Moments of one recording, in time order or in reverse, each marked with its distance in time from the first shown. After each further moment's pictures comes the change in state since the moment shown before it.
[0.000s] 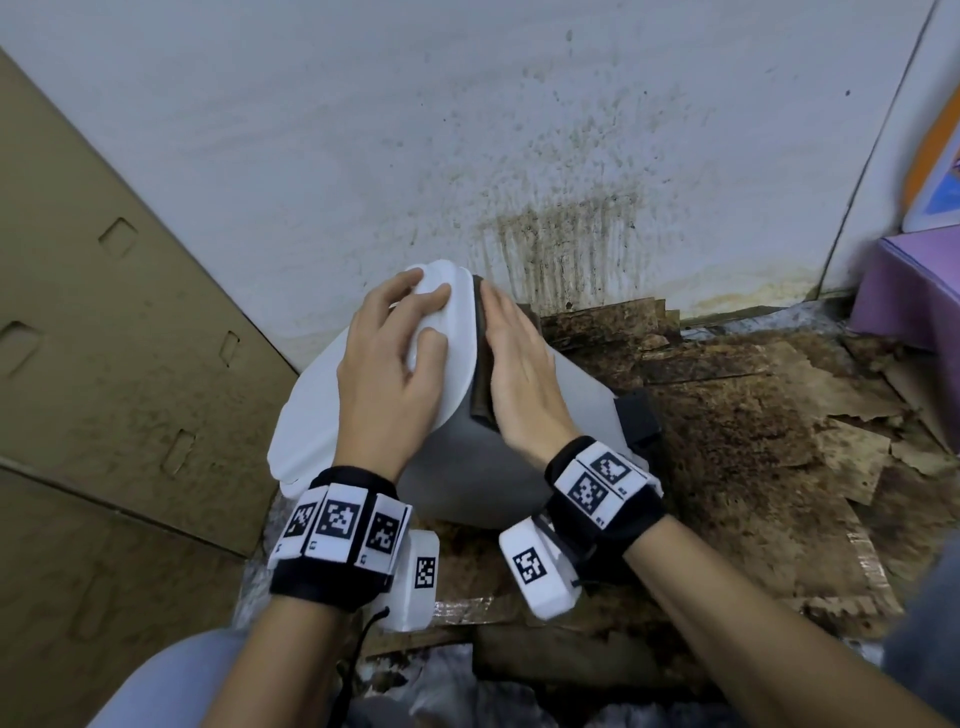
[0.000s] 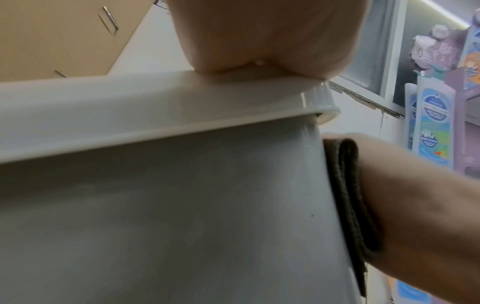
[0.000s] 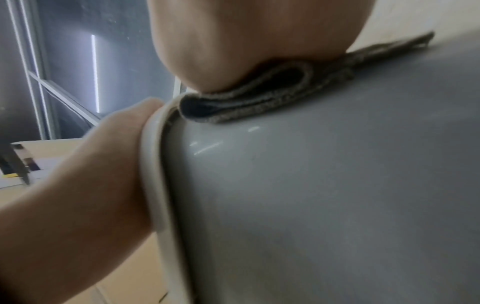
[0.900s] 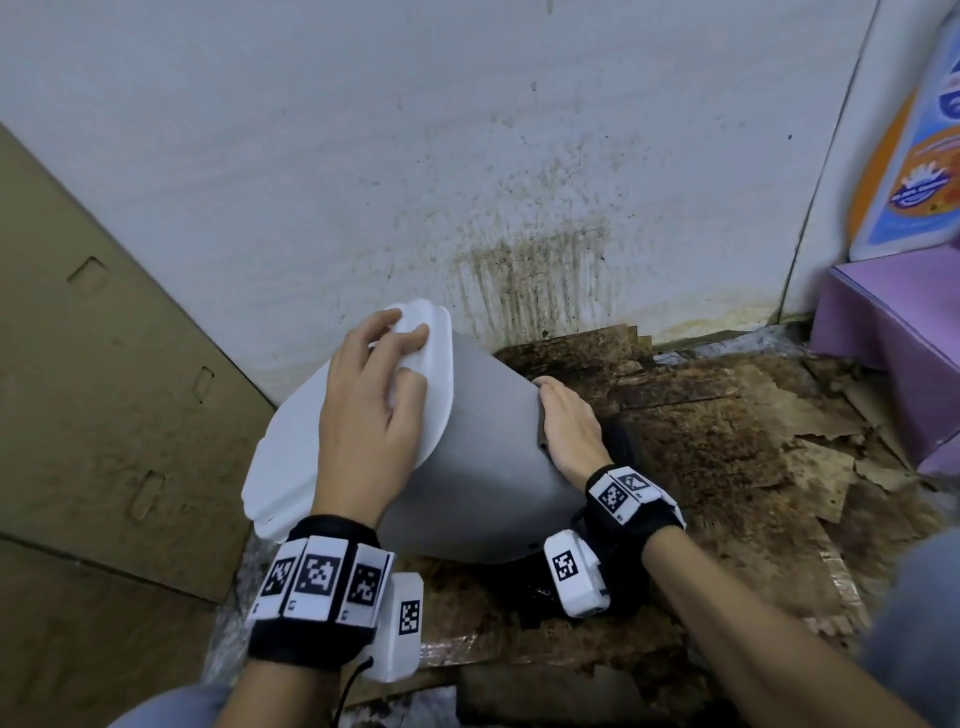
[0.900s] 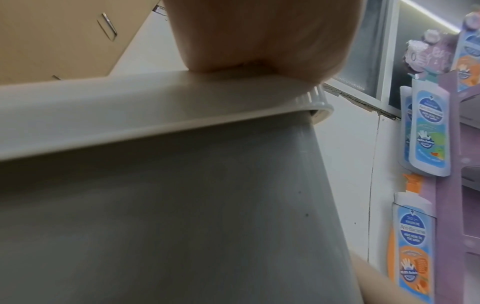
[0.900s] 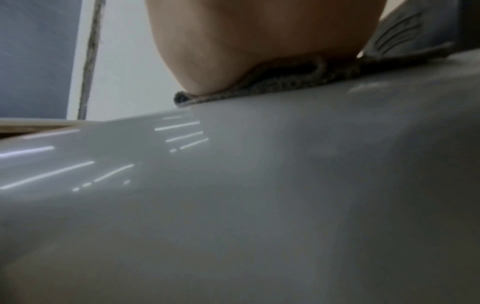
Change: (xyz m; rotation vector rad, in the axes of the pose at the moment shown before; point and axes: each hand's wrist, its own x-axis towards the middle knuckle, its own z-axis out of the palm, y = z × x) left_hand 0.000 0.005 0.003 0.061 -0.029 0.039; right_hand 0.008 0.078 -0.052 -0.397 -0.040 0.272
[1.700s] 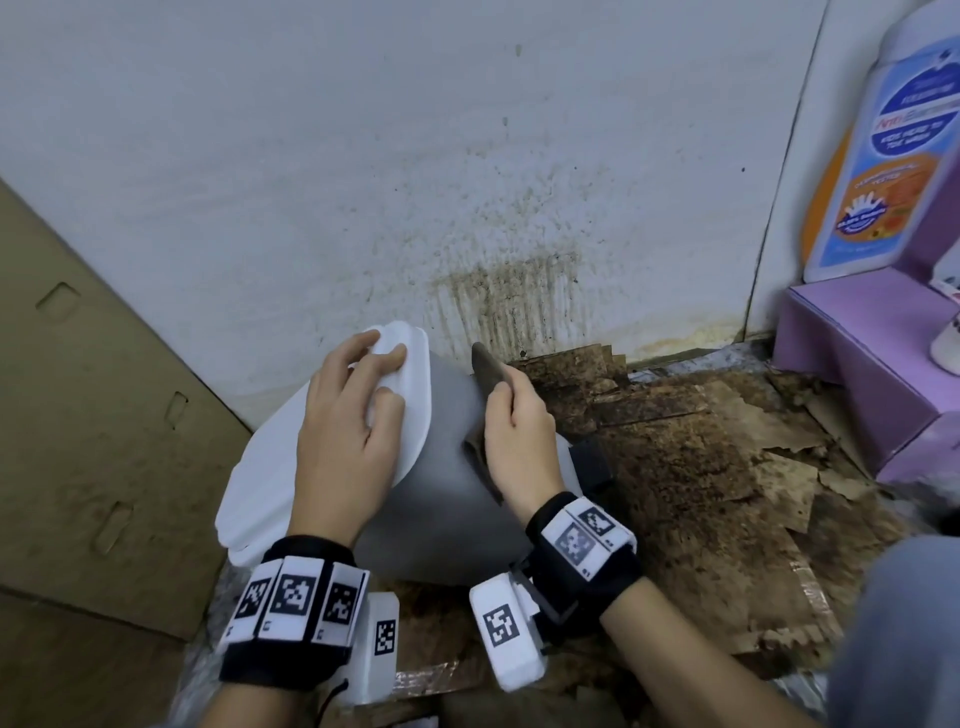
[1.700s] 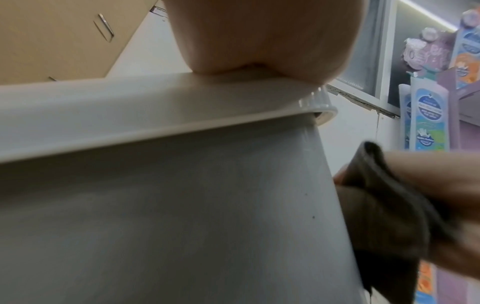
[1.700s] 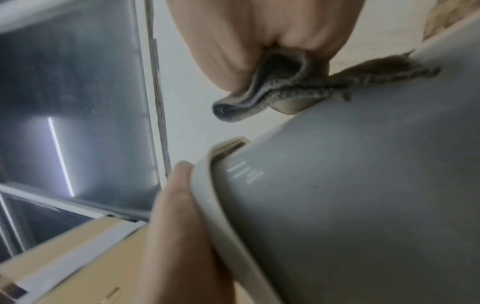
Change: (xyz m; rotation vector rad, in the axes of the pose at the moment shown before) left_hand 0.003 -0.001 0.002 -0.007 -0.005 0.030; right_hand -0.041 -0.065 -0.005 0.569 0.263 -0.064
